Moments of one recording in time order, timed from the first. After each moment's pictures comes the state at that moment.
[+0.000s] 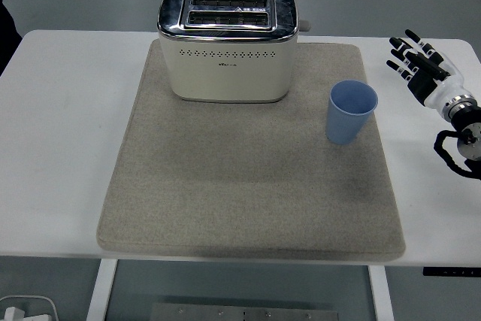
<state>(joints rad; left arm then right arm) -0.05 0.00 0.04 -0.11 -0.04 -0.13 0.06 0.79 -0.43 0.61 0.86 0.03 -0.06 0.18</state>
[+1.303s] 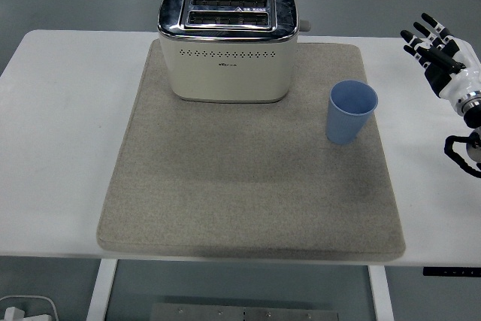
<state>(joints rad) -0.05 0.00 0.04 -0.11 -0.04 -0.13 0.05 0.79 -0.46 0.61 0.85 -0.11 -0.03 0.32</state>
